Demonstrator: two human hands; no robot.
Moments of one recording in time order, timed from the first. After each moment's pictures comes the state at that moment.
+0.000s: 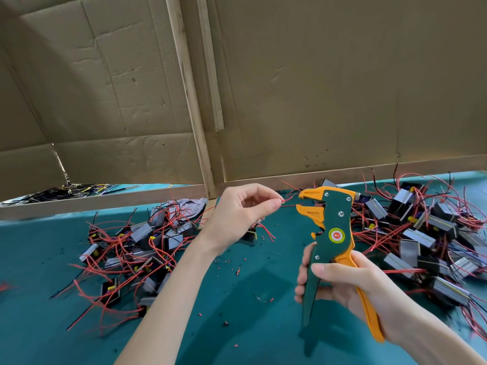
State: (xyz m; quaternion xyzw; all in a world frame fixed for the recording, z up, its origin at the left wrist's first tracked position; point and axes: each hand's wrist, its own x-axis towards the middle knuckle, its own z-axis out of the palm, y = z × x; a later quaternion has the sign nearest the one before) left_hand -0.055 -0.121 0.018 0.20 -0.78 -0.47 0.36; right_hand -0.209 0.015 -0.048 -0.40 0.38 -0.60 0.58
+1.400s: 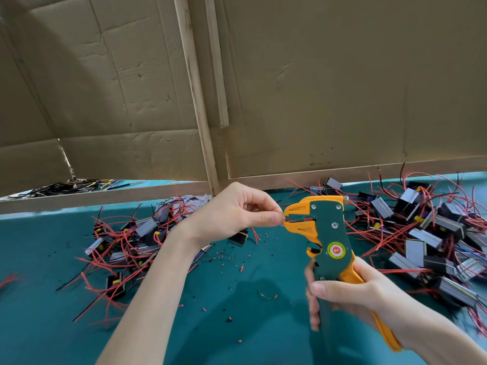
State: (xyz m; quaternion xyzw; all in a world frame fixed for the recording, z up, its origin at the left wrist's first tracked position) left_hand -0.032 -0.116 0.042 0.17 -0.86 -0.45 0.21; right_hand -0.203 0.033 -0.039 -0.47 0.44 -0.51 0.57
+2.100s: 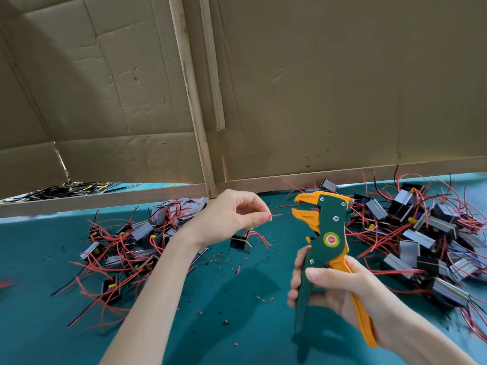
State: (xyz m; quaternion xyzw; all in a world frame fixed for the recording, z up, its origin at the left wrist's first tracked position) left_hand -0.034 -0.132 0.027 0.25 -0.84 -0.42 0.22; right_hand -0.198 0.018 -0.053 -0.39 0.36 -0.59 0.61
